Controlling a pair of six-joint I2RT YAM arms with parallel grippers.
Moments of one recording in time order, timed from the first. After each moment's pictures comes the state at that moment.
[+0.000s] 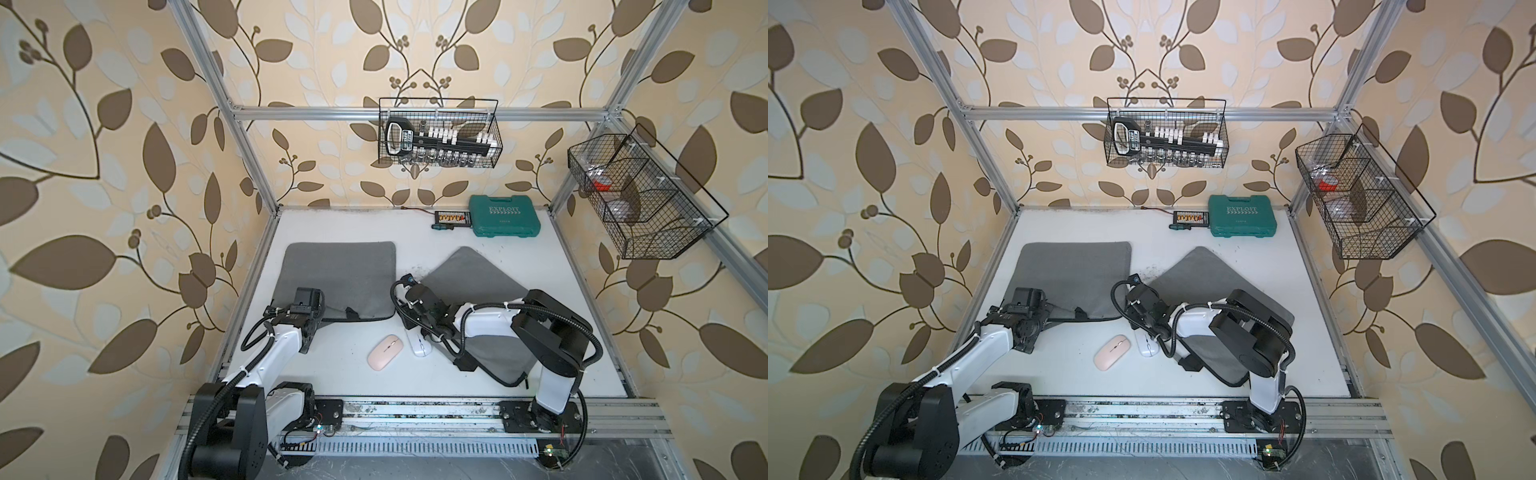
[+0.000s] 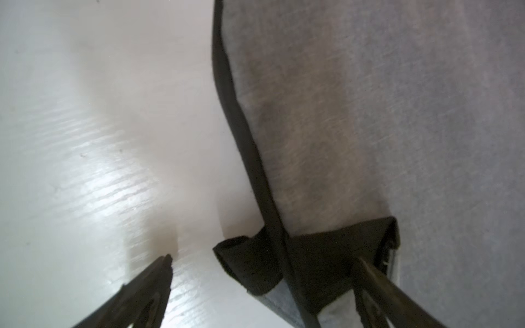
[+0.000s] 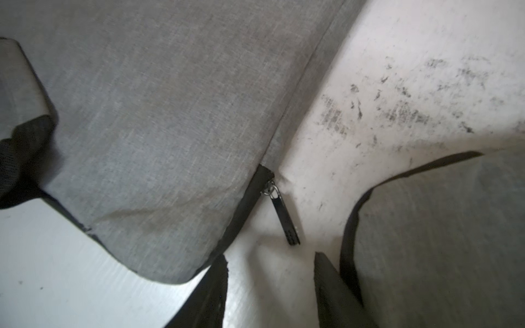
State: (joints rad) left arm -0.04 1.14 0.50 -0.49 -0.29 -1.29; right arm 0.88 1.87 0.93 0.14 0.19 0.38
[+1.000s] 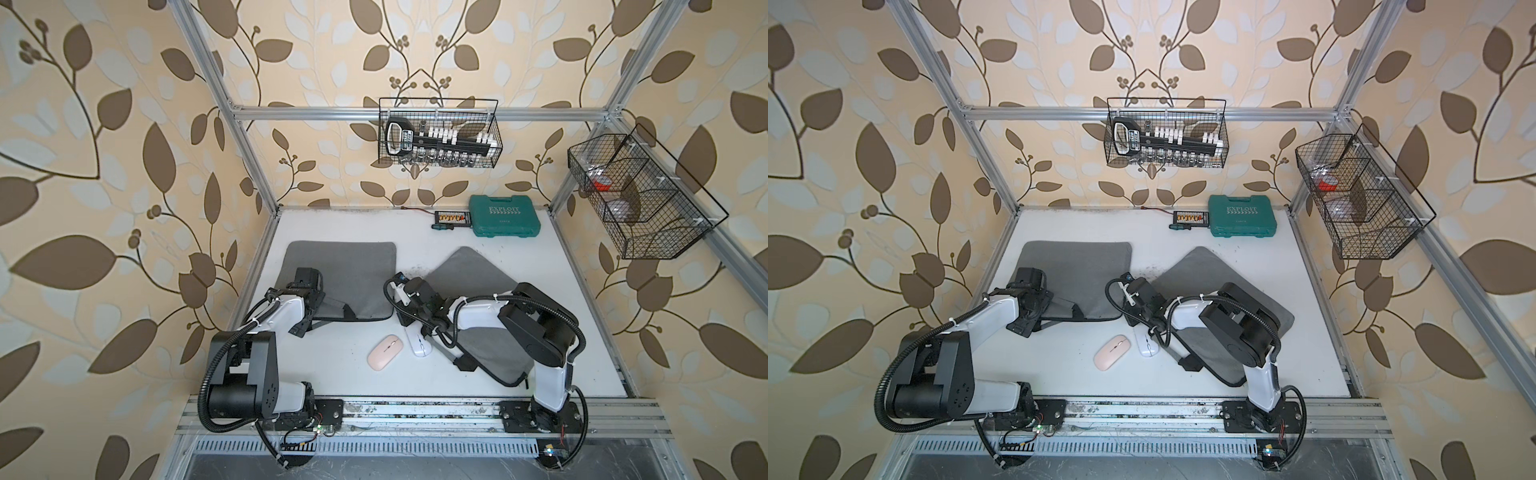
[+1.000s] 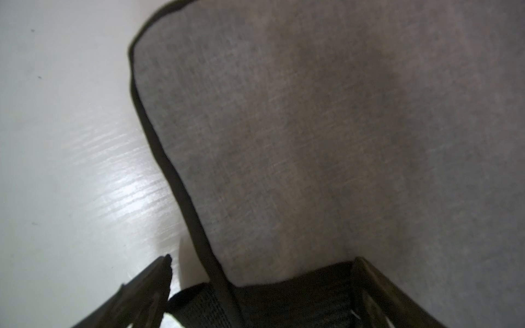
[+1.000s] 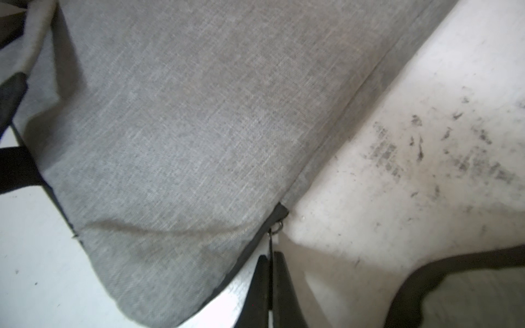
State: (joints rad) left arm 0.02 1.35 0.66 -0.51 -0.25 -1.19; right arm 0.85 1.95 0.99 0.18 0.04 0.26
